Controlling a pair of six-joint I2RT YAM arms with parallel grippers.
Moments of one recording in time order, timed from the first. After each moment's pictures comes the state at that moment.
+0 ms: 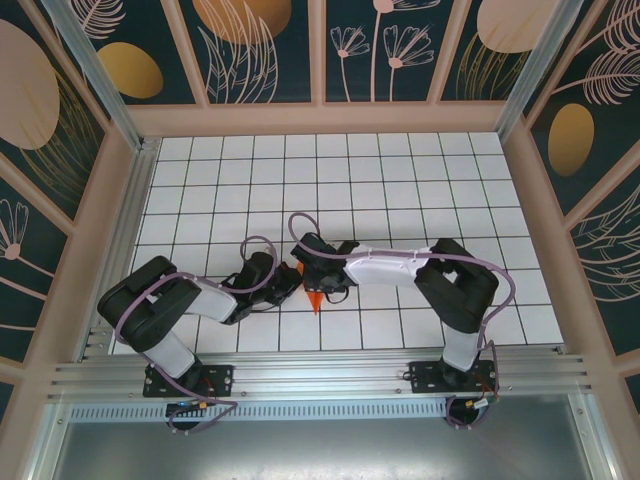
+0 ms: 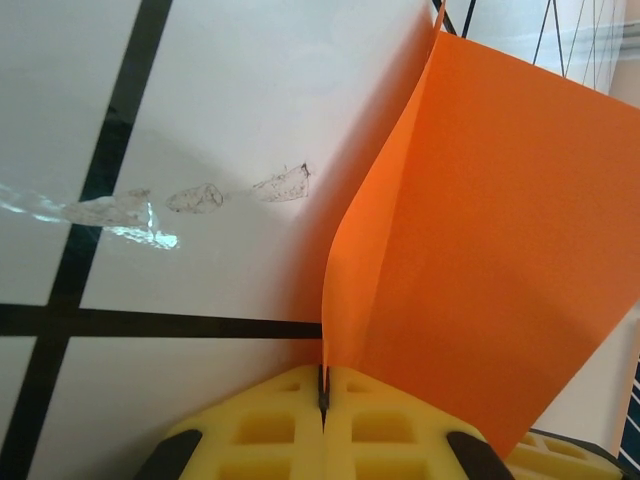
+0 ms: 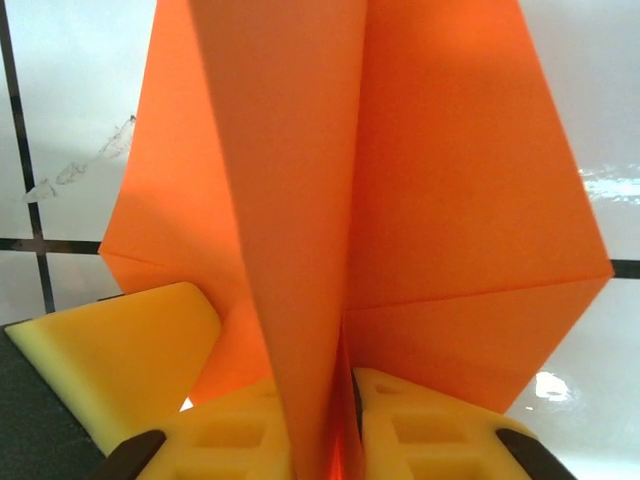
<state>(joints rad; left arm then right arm) -0.71 1.63 0.37 0.63 0.18 -1.34 1.00 1.82 1.10 -0.47 0.08 0.98</state>
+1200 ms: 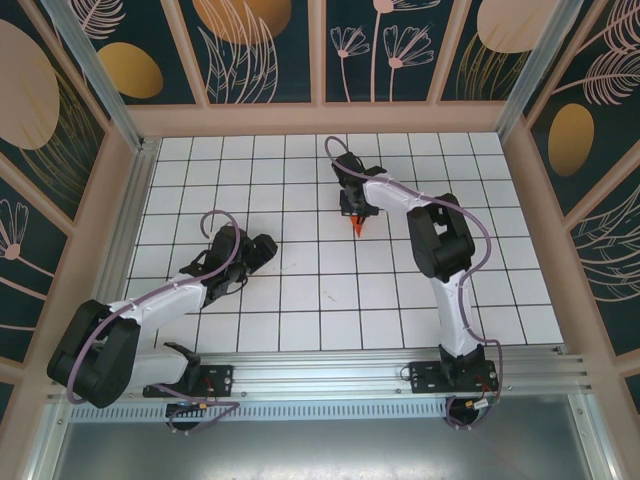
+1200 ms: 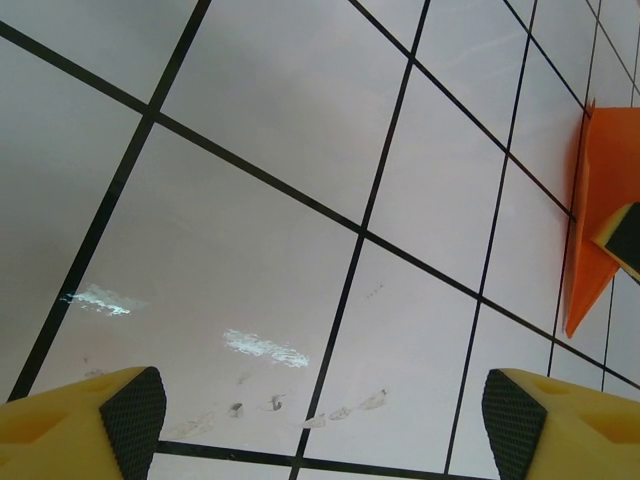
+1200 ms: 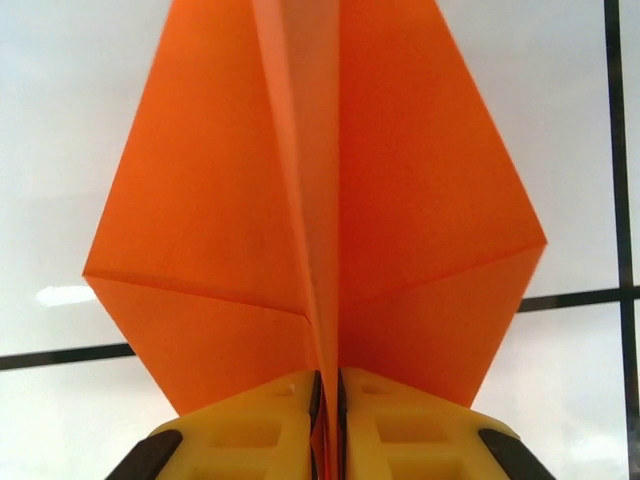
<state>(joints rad) -0.48 1.27 0.51 0.01 -0.01 -1.03 0.52 2.20 1.69 -0.71 0.24 0.51</state>
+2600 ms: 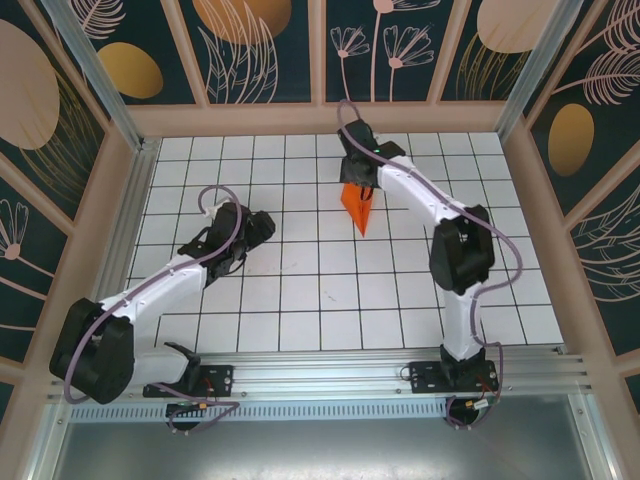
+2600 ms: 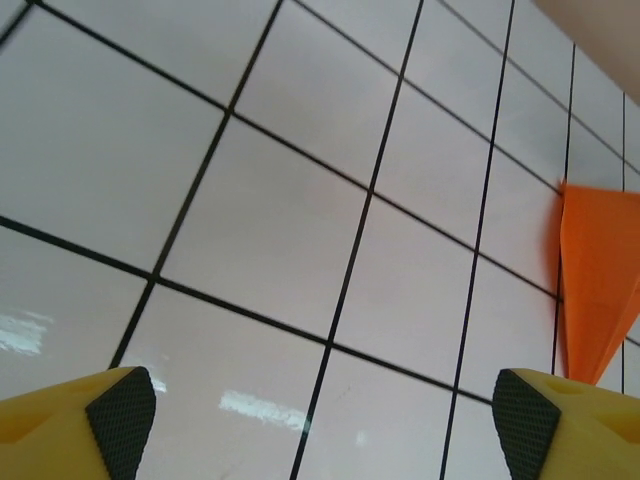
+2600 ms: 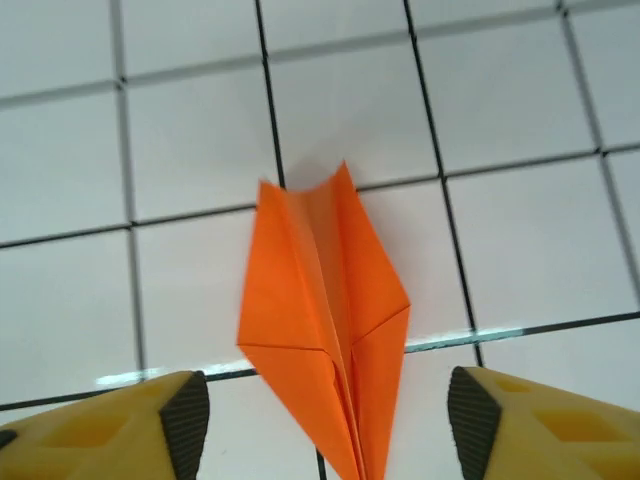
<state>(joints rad) -0.48 1.29 0.75 -0.20 -0.21 -0.92 0.52 1.95 1.80 -0.79 0.33 0.53</state>
